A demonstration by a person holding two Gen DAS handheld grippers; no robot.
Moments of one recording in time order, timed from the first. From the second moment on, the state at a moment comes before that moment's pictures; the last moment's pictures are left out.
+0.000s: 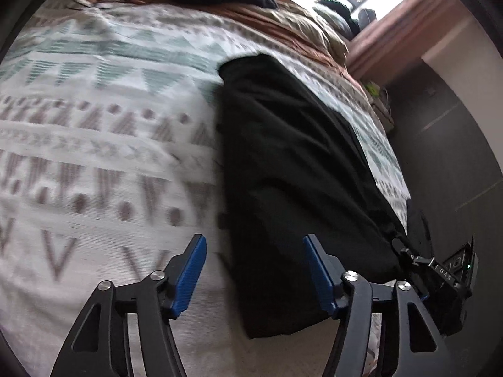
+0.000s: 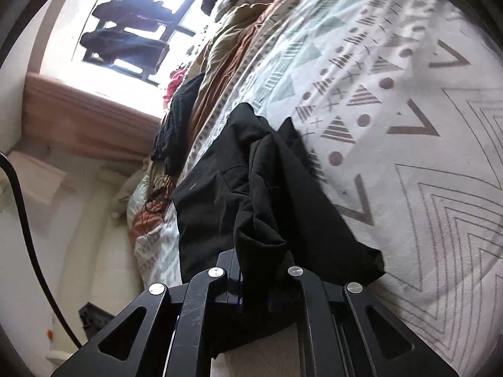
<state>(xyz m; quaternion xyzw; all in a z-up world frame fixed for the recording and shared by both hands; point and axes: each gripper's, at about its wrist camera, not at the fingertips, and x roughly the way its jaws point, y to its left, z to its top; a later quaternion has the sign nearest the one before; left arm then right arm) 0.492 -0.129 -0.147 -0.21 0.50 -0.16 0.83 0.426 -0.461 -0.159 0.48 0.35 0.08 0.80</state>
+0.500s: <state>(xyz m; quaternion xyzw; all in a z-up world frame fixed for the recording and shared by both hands) 0.495 -0.150 -0.166 -0.21 0.52 -0.16 0.81 0.414 -0.472 -0.178 0.50 0.36 0.02 0.79</state>
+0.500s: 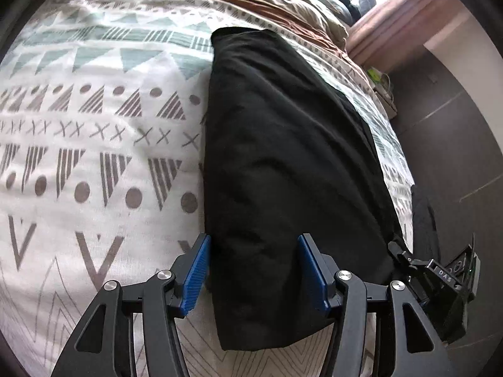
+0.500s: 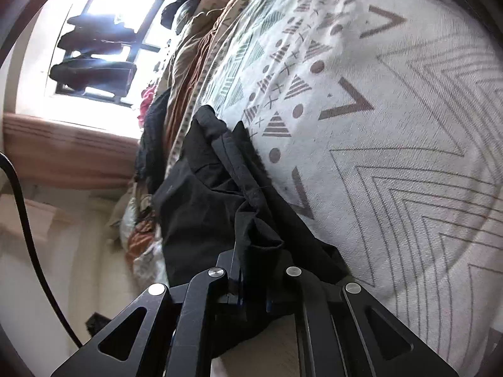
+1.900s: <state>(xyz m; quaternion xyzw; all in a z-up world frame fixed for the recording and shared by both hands) 0.422 -0.055 -0.141 -0.18 0.53 -0.12 0.82 0.404 -0.377 -0.176 0.33 0.48 0.17 0.80</state>
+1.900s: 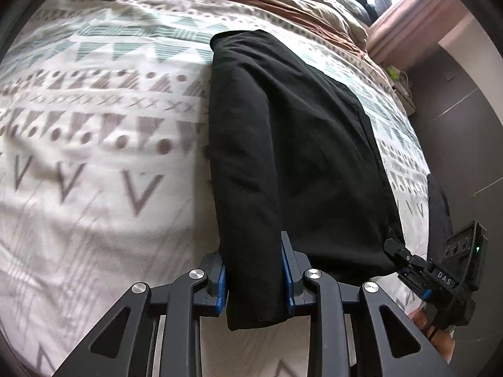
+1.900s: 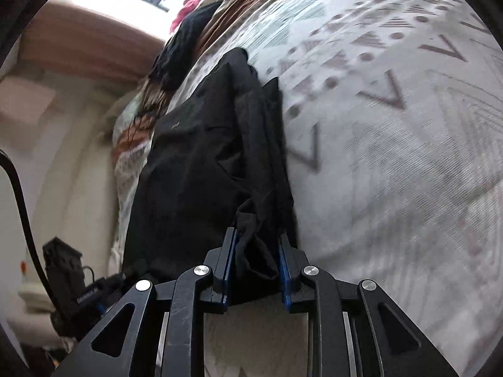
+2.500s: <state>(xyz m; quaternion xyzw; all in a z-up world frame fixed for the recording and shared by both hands) 0.420 -0.024 -0.145 -0.16 0.54 -0.11 0.82 0.395 -0.385 -0.153 0.27 0.45 0.17 0.84</state>
